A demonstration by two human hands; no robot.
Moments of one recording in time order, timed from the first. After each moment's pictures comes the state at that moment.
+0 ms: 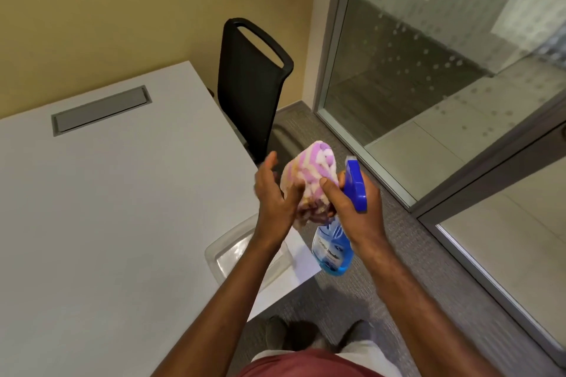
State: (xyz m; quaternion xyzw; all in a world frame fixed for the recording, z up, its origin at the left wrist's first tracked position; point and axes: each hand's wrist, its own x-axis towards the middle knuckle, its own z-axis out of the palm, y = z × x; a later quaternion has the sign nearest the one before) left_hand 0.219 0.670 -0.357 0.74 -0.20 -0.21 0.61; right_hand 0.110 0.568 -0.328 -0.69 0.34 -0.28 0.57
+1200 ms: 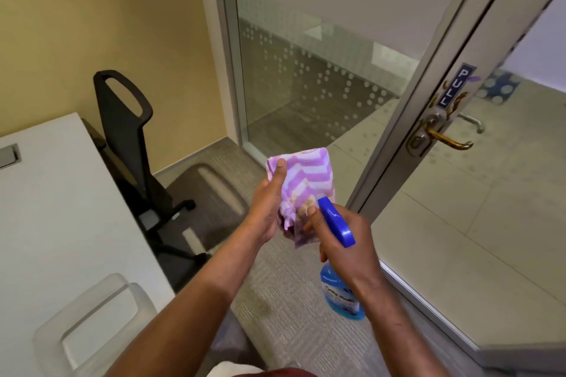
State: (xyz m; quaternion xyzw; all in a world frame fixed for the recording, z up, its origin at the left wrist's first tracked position) left_hand 0.035 0.347 -0.293 0.55 -0.09 -0.46 0.70; right_hand -0.129 0.325 -0.267 -0.73 0.33 -0.28 0.53
